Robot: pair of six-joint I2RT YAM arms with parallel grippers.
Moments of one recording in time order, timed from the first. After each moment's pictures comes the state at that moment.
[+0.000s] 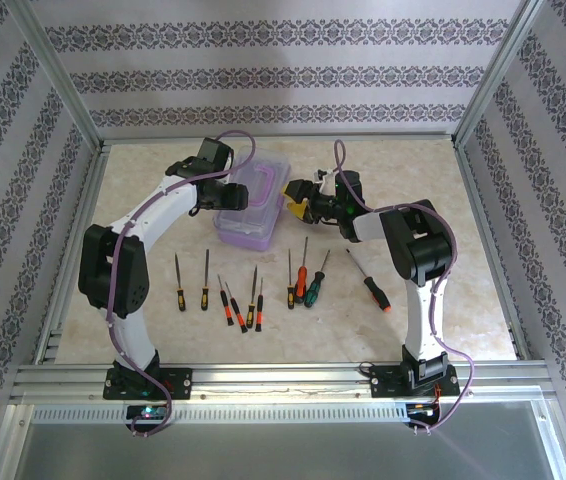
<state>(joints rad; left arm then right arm) -0.32 1.85 1.53 -0.74 0.04 -0.28 0.31 2.12 1.12 0.70 -0.80 1.21</state>
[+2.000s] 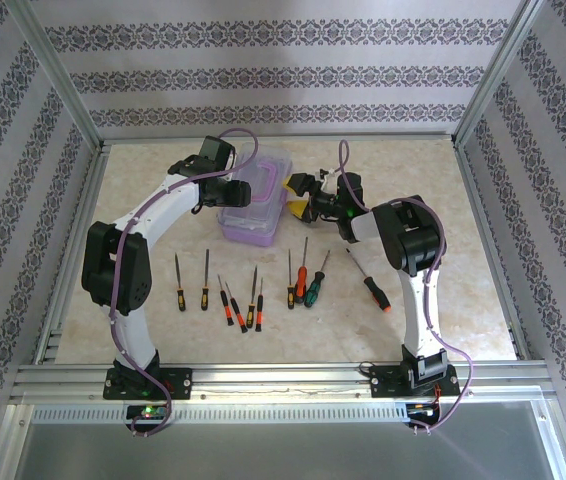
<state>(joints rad) -0.32 1.87 1.55 -0.70 0.06 -0.27 0.29 2.25 1.17 0.90 -0.83 1.40</state>
